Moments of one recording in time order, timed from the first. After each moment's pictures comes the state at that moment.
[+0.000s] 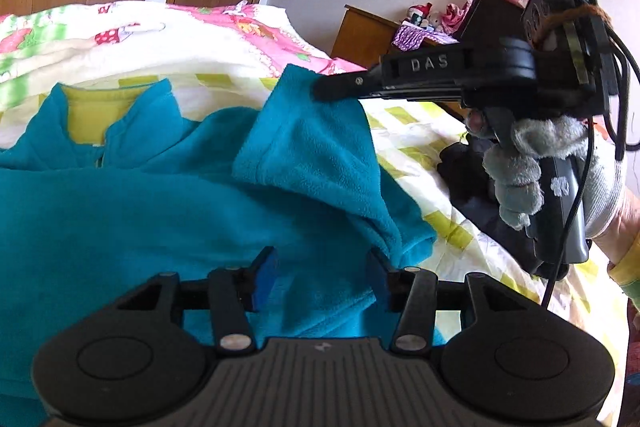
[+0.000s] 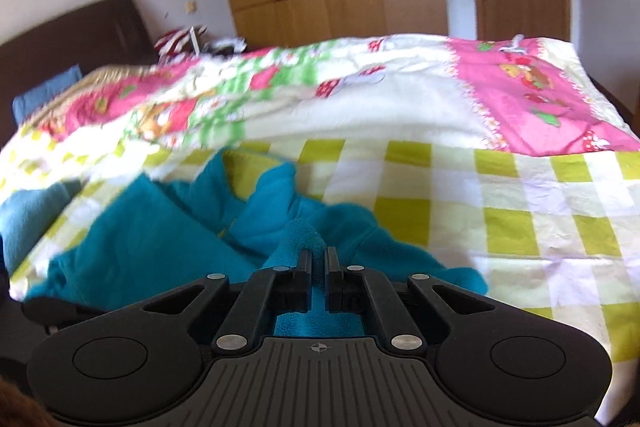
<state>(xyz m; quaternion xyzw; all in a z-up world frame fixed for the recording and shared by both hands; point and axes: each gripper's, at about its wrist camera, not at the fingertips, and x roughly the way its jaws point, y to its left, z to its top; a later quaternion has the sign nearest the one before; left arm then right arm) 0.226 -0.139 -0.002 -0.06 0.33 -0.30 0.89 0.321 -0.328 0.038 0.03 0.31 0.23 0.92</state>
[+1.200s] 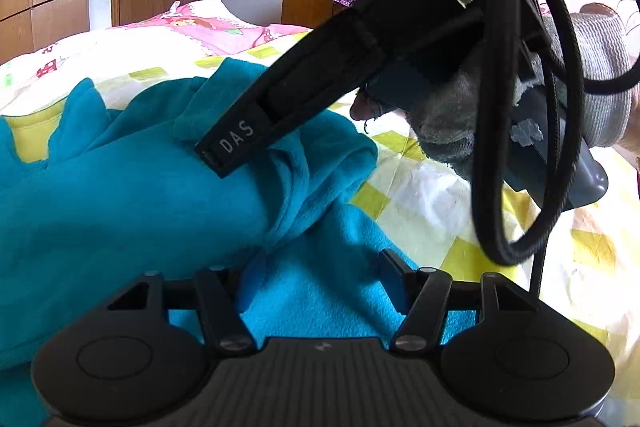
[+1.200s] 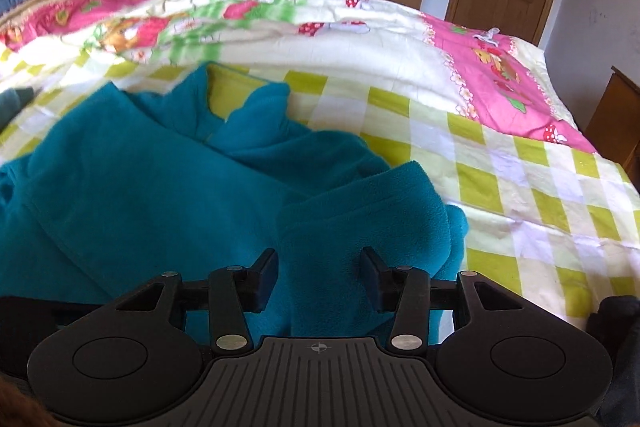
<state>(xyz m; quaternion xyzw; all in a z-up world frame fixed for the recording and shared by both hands) 0.186 -0.179 -0.029 0.05 0.33 -0.35 0.88 0.288 -0.258 -0.001 -0.18 0.37 0.16 0.90</state>
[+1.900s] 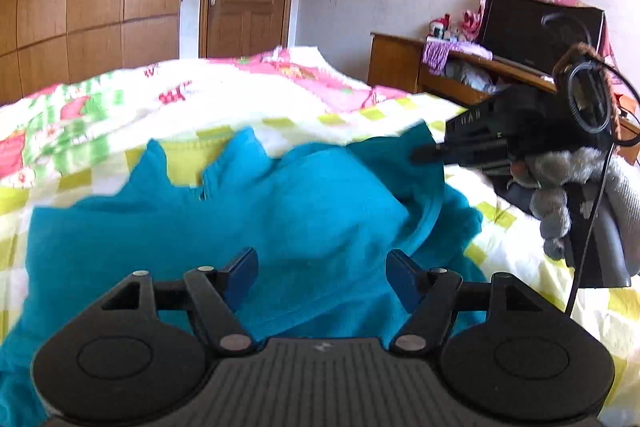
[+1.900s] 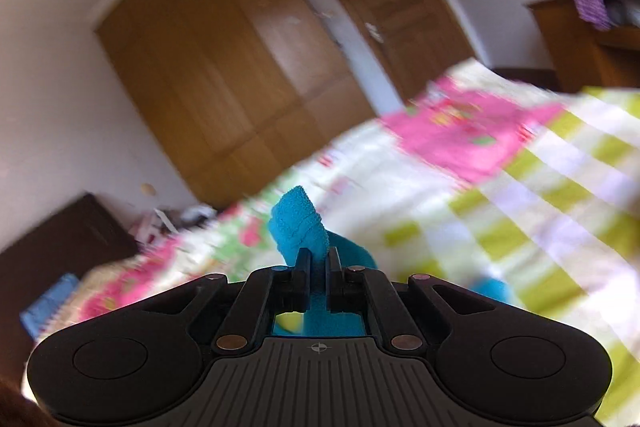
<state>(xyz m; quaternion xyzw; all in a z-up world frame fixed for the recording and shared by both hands) 0.192 -0.087 0.010 0.01 0.29 -0.24 0.92 0.277 -0.352 0.020 0.23 0.30 0.05 0.93</state>
